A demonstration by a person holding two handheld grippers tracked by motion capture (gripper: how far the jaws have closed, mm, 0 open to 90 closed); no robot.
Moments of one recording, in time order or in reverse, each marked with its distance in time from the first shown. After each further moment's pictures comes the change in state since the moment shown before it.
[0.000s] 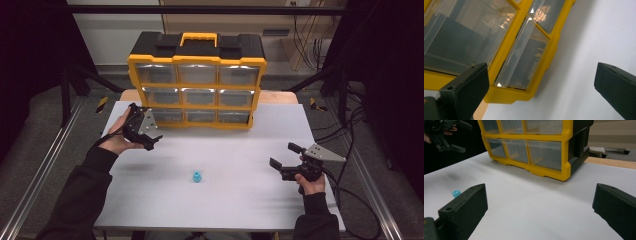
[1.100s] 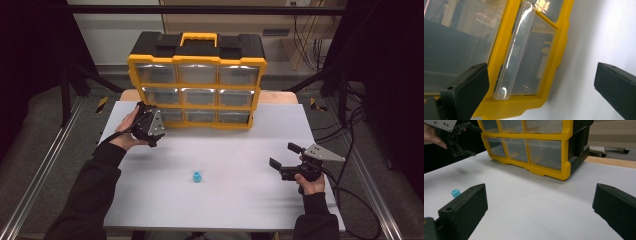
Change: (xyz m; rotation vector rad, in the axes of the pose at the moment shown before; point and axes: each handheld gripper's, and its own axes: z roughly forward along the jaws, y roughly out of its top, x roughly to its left) left arm 0.000 -0.007 0.039 0.037 0.033 0.156; right arm 0.000 0.000 0.001 0.006 -0.007 0.000
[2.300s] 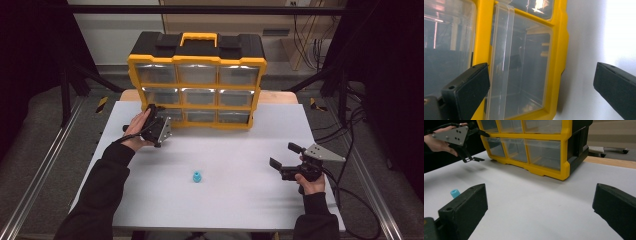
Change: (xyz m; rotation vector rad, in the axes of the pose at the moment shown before) left arm -0.014 0.004 0.030 0.038 0.046 0.207; right arm 0.000 0.000 0.000 -0.001 -0.004 -0.002
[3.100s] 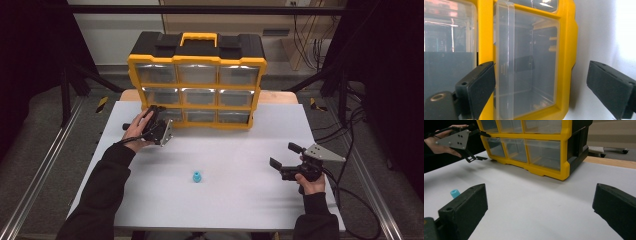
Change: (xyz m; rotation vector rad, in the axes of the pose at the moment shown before) left arm -0.005 0.002 0.003 0.057 0.090 0.116; right arm 0.000 0.000 0.000 0.000 0.001 -0.001
